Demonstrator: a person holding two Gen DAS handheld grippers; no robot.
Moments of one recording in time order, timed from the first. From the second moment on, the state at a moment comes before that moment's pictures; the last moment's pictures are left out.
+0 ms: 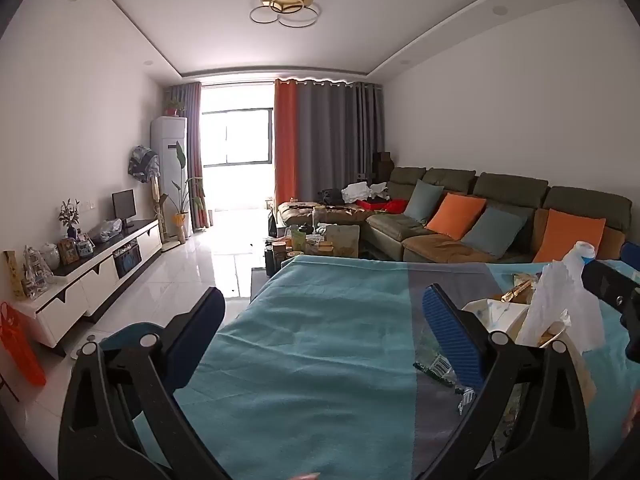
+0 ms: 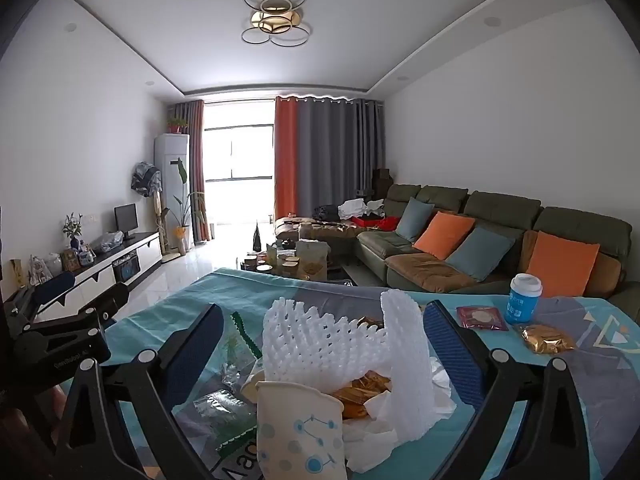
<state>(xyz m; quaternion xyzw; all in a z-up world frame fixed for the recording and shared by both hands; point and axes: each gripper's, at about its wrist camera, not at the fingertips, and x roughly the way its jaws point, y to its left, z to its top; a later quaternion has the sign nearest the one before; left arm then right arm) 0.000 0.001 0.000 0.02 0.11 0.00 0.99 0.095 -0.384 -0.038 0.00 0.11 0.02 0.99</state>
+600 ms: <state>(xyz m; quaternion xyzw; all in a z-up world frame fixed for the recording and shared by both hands) 0.001 -0.005 0.002 0.01 0.10 0.00 1.00 0.095 -0.387 -0.039 0.00 0.11 0.02 0.99</state>
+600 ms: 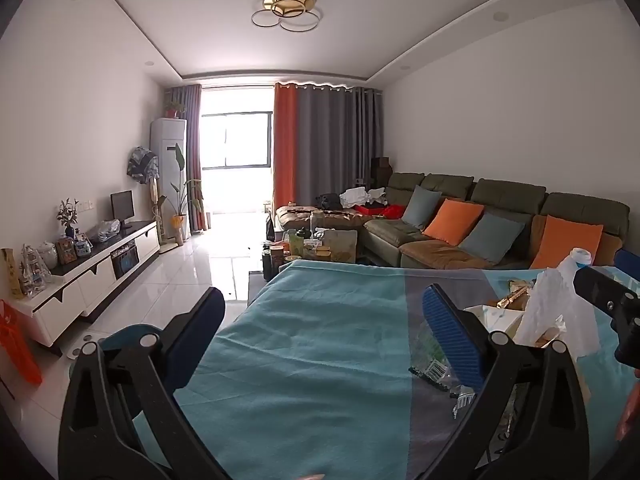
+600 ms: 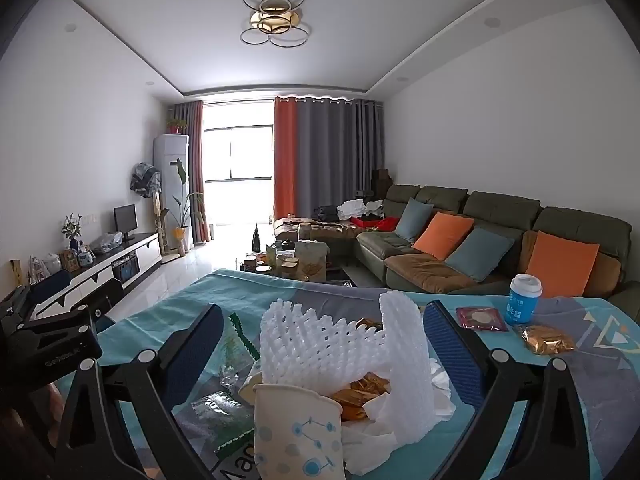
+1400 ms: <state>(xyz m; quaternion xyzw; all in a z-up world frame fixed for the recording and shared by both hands) 0.001 0.000 0.006 0.00 0.10 -0.01 1.00 0.093 -0.384 -0.039 0.00 0.10 0.02 0.99</state>
